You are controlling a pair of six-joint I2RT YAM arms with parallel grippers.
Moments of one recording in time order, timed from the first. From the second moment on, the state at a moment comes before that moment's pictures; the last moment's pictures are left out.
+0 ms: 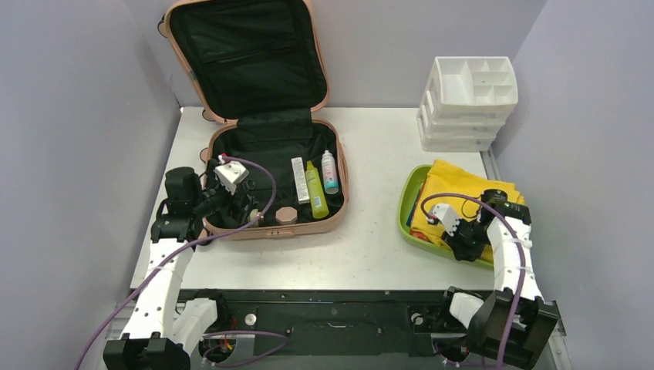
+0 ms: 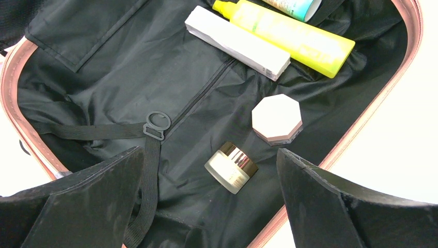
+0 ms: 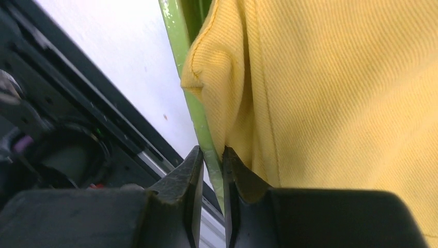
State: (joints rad) left arm 0.02 0.90 0.76 -0.40 0.61 0.47; right arm -0.36 1.09 0.80 -1.26 -0.30 -1.39
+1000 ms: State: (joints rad) left arm 0.02 0.88 0.76 -0.40 0.58 0.48; right arm 0.26 1.25 0.86 -0.65 -0.09 0.01
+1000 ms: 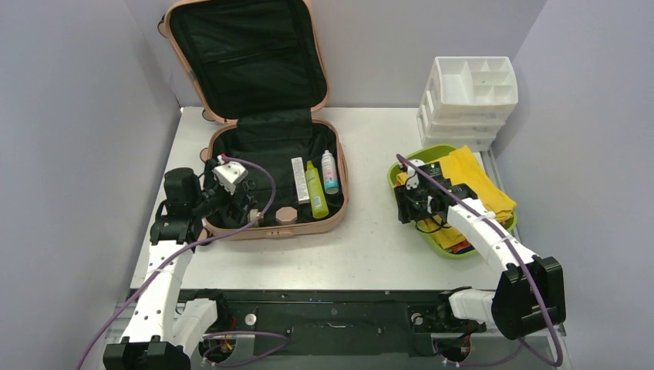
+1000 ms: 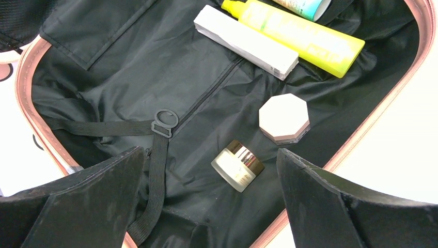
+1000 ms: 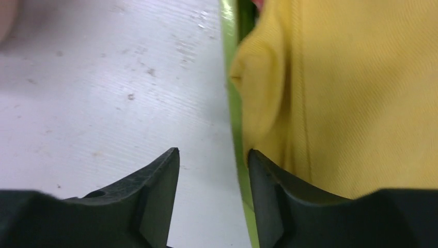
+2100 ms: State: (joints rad) left arm 0.05 0.96 0.79 -0.41 0.59 0.56; right arm 0.22 2.02 1.94 -1.10 -0.06 -1.62
